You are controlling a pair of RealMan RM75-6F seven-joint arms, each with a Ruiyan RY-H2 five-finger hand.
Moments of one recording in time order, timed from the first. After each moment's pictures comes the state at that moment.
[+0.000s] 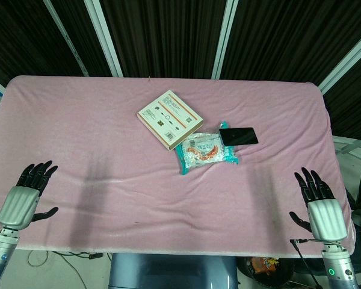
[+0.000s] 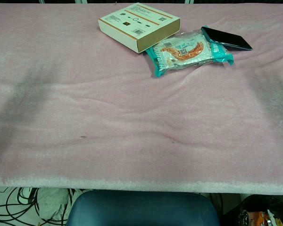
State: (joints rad) left arm -0.20 -1.20 0.01 -1.56 1.60 1.43 0.04; right arm 0.11 -1.31 0.04 -1.50 -1.63 1.62 -0.16
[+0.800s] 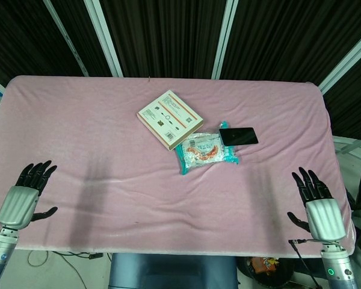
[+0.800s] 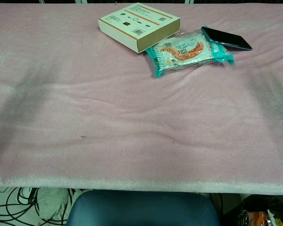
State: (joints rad) left arm -0.20 -1.20 0.00 -1.56 1.60 1.42 0.04; right arm 0.11 -1.29 0.04 -1.53 -1.65 1.60 -0.16
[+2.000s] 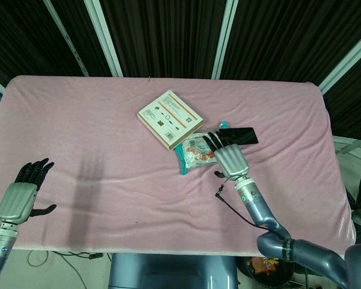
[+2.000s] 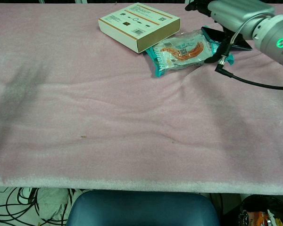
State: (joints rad) left arm -0.22 -1.18 -0.02 -1.59 1.49 1.33 0.01; right arm 0.70 -1.71 0.33 -1.22 -1.31 0.95 -0.40
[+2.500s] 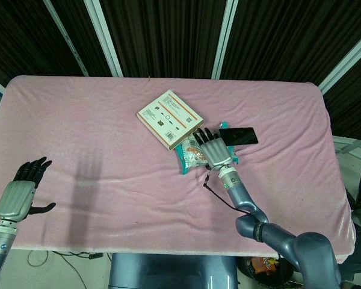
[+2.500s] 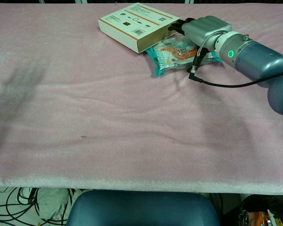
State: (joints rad) left arm -0.23 -1.17 -0.03 -1.60 1.45 1.30 0.00; right arm 0.89 -1.96 0.32 -0.71 -1.30 0.81 -0.30
